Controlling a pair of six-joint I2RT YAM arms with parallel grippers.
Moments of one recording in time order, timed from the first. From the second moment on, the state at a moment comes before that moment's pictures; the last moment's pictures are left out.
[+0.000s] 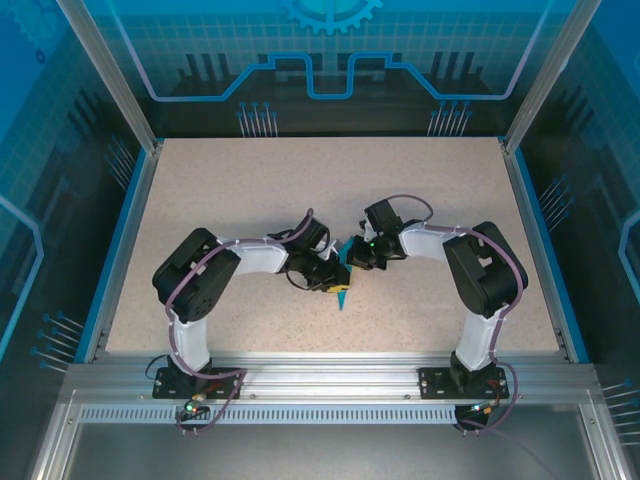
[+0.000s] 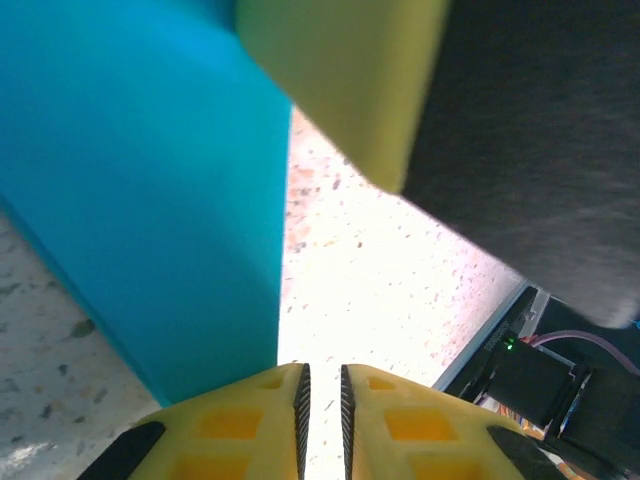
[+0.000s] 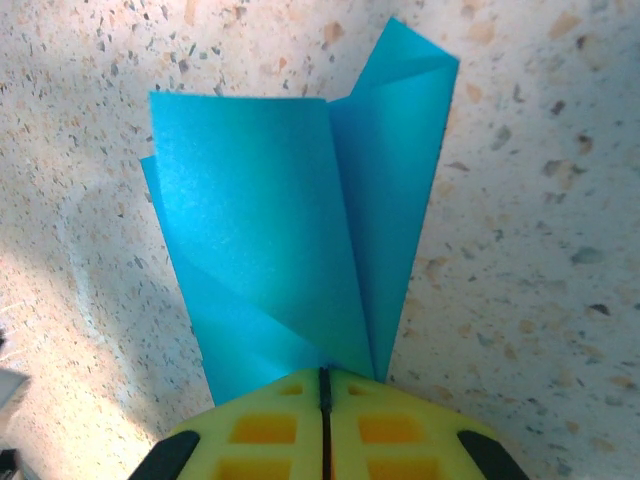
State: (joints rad) left arm -0.64 1.90 1.00 -0.15 0.70 -0.85; right arm 0.47 1.86 1.00 -0.29 -0.42 0.69
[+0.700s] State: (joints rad) left arm -0.65 1.92 0.98 -0.12 0.67 -0.89; right arm 0.47 1.86 1.01 -0.30 -0.42 0.67
